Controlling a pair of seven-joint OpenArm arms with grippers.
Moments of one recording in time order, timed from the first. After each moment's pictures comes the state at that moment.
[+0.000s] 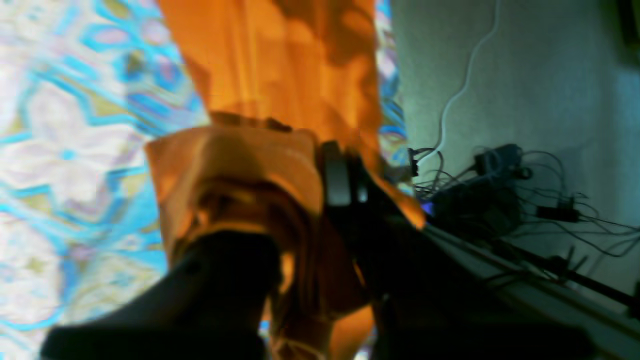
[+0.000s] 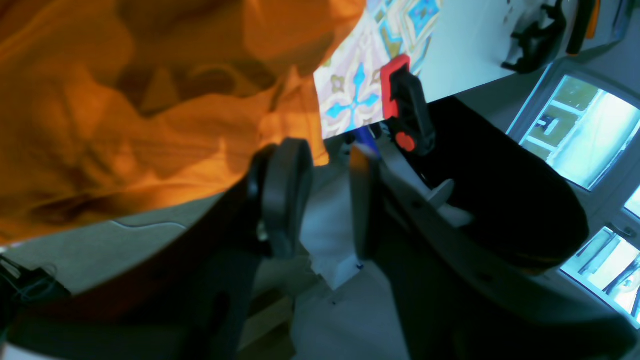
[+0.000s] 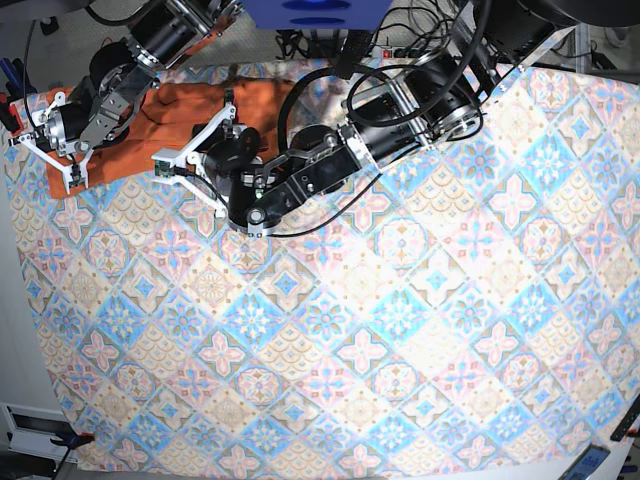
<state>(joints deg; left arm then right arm) -24.9 7.0 60.1 71.5 -33.8 -40.5 67.5 -1.6 -8.9 48.7 98.6 -59.8 41.8 -49.3</state>
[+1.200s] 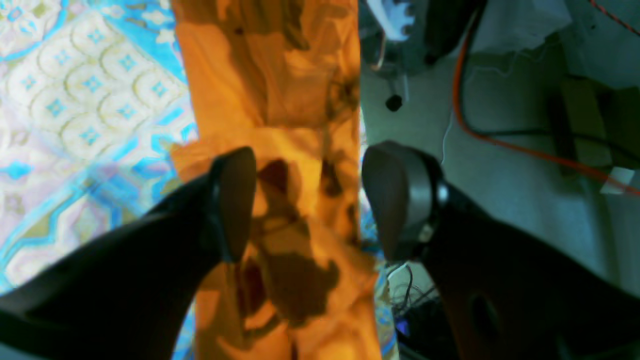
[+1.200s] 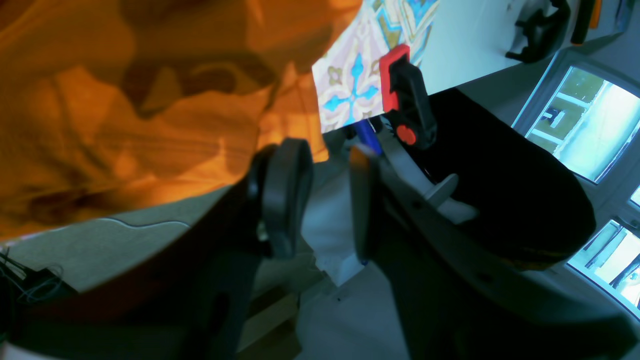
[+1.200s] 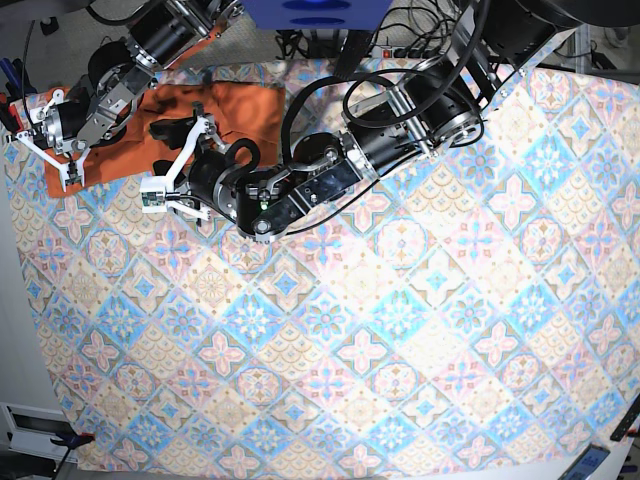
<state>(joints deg) -26.6 6.9 61.3 65.1 -40.4 -40.3 44.0 -1.3 -8.9 50.0 98.6 -59.8 41.8 -49.0</state>
